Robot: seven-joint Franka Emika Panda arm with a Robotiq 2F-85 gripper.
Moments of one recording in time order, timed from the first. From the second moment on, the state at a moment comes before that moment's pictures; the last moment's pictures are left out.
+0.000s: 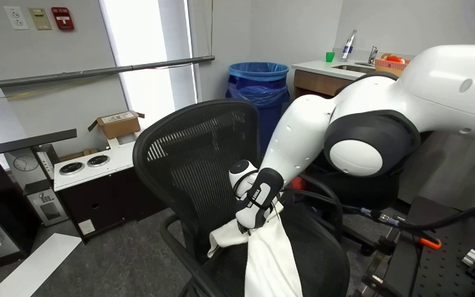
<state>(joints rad) 0.21 1.45 -0.24 -1.32 0.05 2.65 0.37</state>
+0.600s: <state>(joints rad) 0.19 1.49 -0.23 -1.27 0.05 2.65 0.40</state>
